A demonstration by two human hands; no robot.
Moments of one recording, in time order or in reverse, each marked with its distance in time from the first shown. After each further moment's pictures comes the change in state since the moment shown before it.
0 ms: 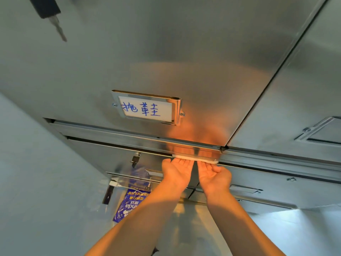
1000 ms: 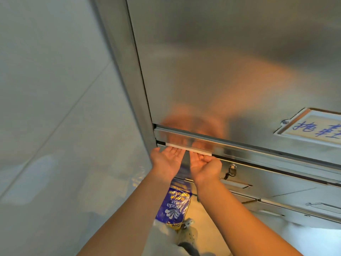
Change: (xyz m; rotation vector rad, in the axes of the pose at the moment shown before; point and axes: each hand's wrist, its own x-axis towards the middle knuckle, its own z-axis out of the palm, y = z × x) left_hand 0.013 0.332 -0.097 -0.081 -0.005 0.055; right_hand -0.028 0.325 0.101 -0.032 0.012 0.036
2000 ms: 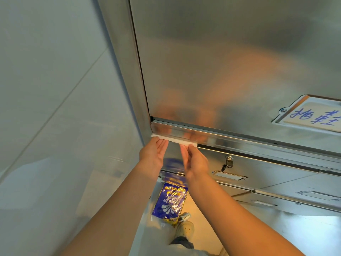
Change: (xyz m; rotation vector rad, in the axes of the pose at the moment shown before) left_hand 0.002 0.023 -0.010 0.350 0.174 0.220; right_hand -0.010 0.016 -0.012 -0.441 0.097 0.015
